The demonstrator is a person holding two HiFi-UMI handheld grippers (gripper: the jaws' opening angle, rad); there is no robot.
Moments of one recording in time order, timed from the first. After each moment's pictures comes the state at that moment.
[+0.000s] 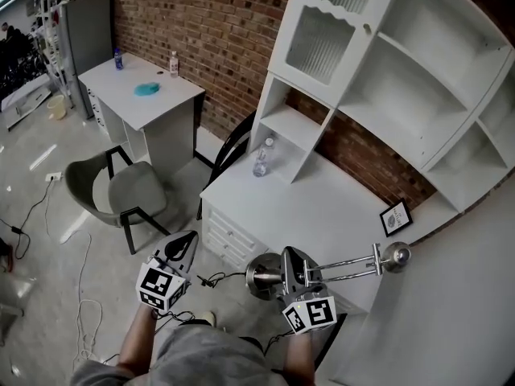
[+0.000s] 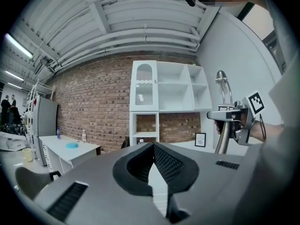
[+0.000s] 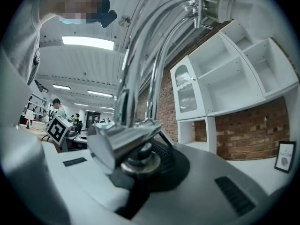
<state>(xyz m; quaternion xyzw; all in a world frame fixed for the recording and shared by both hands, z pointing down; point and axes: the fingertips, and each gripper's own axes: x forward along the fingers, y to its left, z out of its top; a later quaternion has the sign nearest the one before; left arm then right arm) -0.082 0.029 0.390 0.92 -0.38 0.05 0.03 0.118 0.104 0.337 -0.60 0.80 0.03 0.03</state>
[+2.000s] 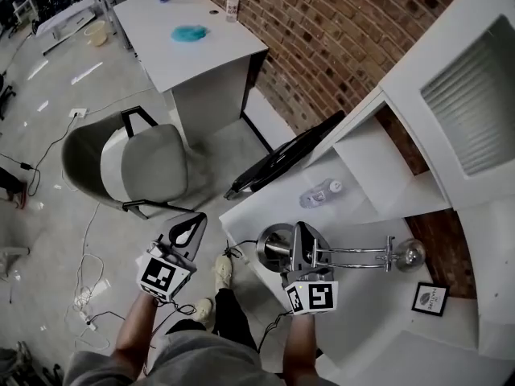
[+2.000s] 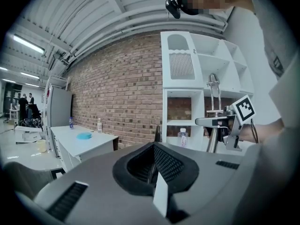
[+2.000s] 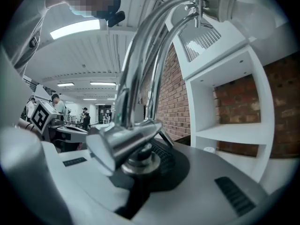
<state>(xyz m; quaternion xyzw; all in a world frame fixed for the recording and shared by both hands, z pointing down) -0.080 -0.263 0.493 0.87 -0.47 0.09 0.07 0.124 -0.279 0.469 -0.53 0.85 -0.02 -0.02</state>
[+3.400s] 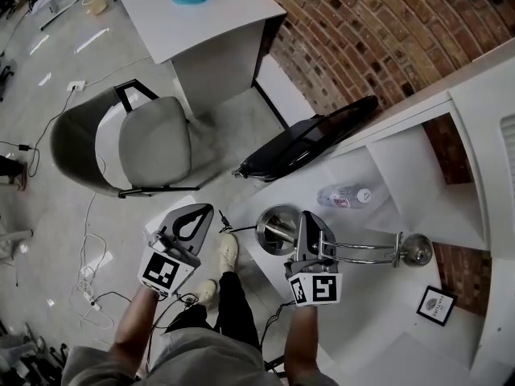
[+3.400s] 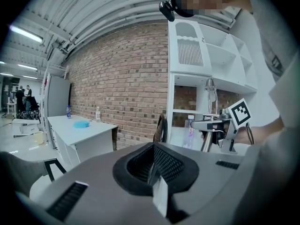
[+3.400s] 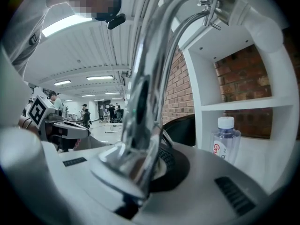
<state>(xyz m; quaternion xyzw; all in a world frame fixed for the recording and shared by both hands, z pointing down) -0.085 -0.315 0.566 0.87 -0.46 0.12 0.11 0.109 -0.342 0.560 -0.52 0.85 -0.07 -0.05</state>
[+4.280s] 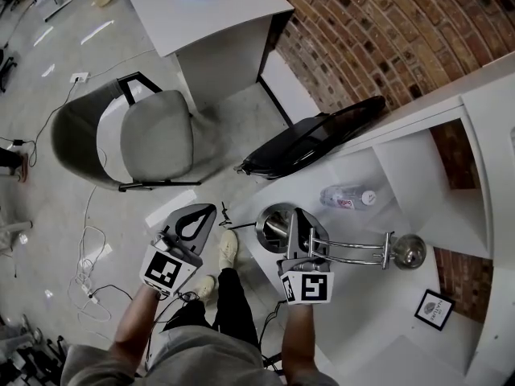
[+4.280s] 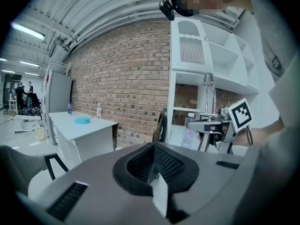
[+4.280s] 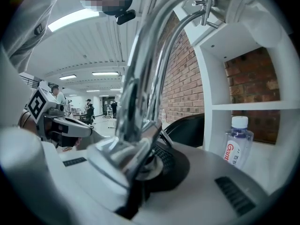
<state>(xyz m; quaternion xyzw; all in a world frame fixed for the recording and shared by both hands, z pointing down) -0.082 -0.310 0.578 0.87 -0.46 0.12 0.13 0.084 -0.343 0.568 -0.50 0.86 -0.05 -0.08</state>
